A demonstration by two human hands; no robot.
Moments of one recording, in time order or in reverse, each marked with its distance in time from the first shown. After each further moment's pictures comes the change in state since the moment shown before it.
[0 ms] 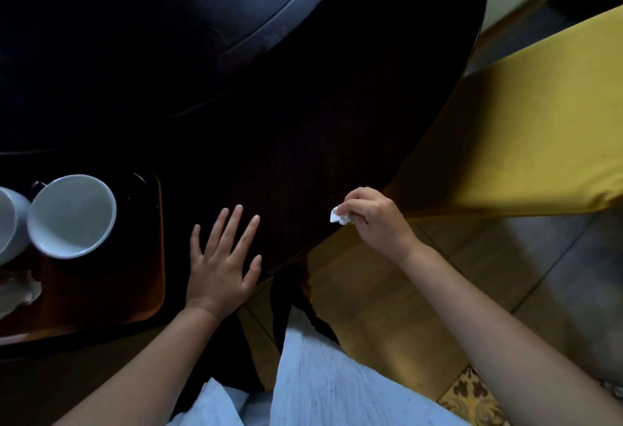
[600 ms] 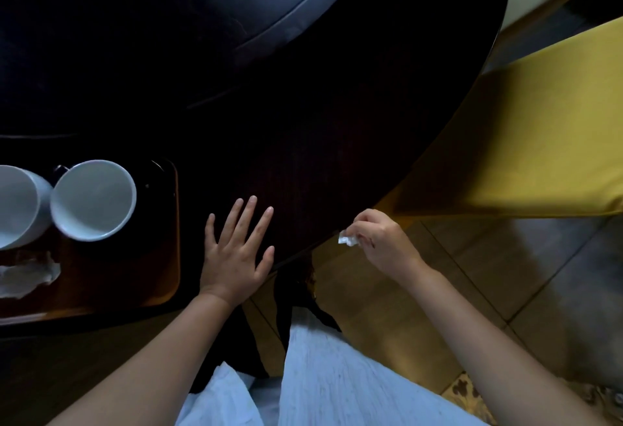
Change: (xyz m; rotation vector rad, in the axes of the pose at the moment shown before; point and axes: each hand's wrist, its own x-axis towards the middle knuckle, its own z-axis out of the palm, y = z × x) left_hand -0.001 -0.001 0.002 -0.002 0.031 0.011; right_hand -0.031 -0.016 0.018 0.006 -0.101 0.053
